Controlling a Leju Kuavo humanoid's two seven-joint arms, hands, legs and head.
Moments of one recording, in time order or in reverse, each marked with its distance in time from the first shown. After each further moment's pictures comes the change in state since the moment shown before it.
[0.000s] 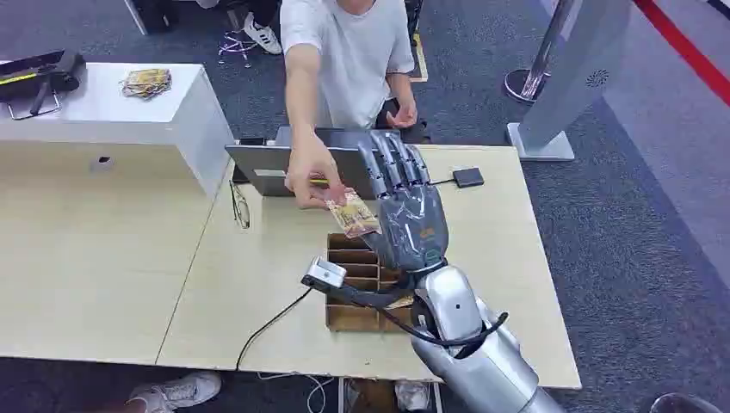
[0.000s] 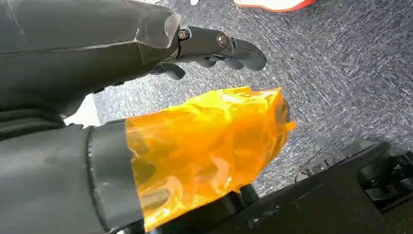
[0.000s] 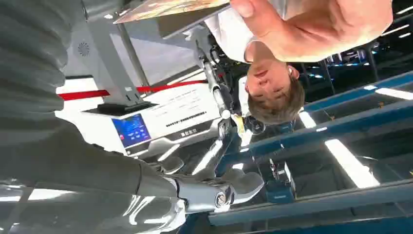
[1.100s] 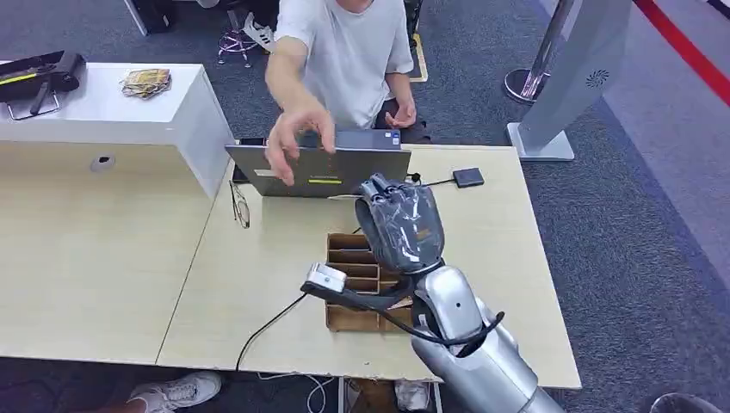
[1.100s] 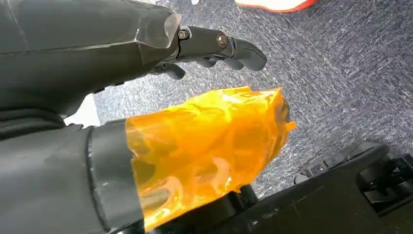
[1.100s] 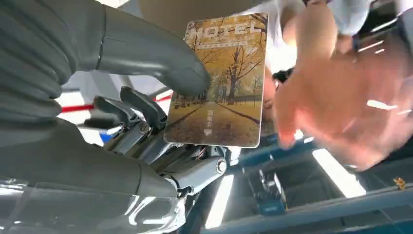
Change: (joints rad) left arm 0.000 0.000 0.000 0.000 0.012 0.008 0.000; right arm 0.003 0.002 0.000 0.002 -0.094 0.017 -0.076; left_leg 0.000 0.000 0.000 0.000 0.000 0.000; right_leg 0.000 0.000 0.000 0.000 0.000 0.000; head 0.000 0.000
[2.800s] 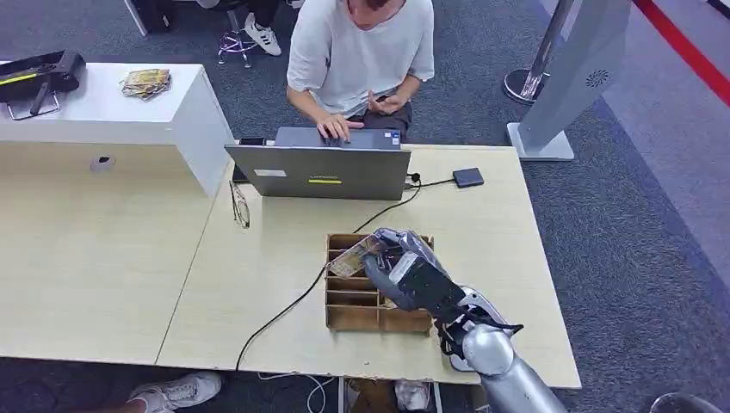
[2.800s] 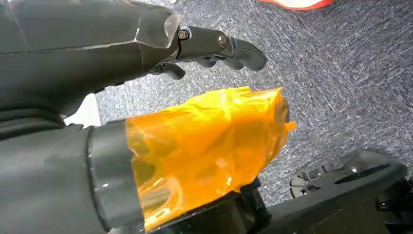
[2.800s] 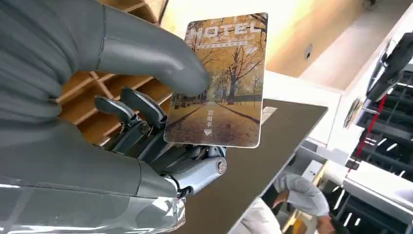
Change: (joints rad) left arm 0.029 0.005 0.035 0.000 0.060 0.060 -0.043; right arm 0.152 -0.076 -0.166 -0.023 -1.068 0.494 -0.274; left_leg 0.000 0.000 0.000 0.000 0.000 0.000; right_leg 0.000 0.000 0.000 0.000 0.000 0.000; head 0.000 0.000
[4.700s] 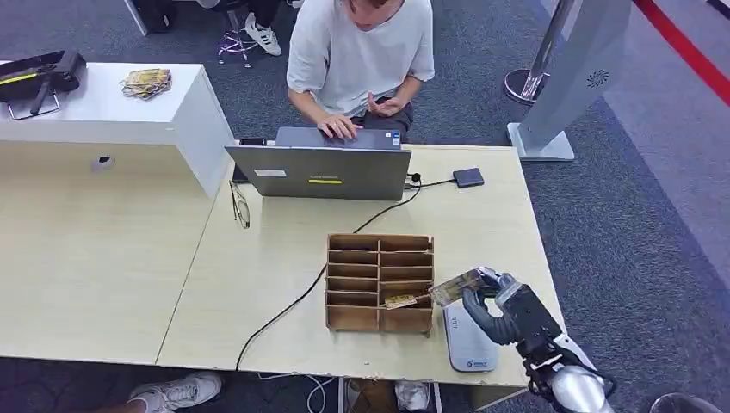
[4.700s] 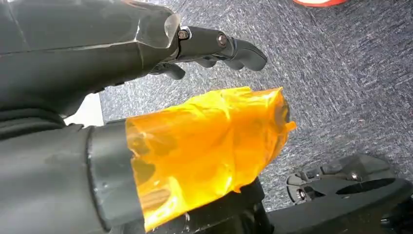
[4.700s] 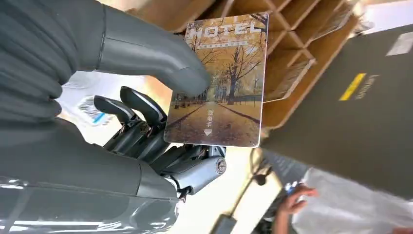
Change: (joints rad) left arm 0.004 0.001 0.045 0.000 0.038 0.019 -0.015; right arm 0.265 -0.220 -0.292 -0.027 -0.090 0.053 -0.049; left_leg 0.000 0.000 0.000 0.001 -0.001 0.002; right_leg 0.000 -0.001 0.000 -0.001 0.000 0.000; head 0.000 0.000
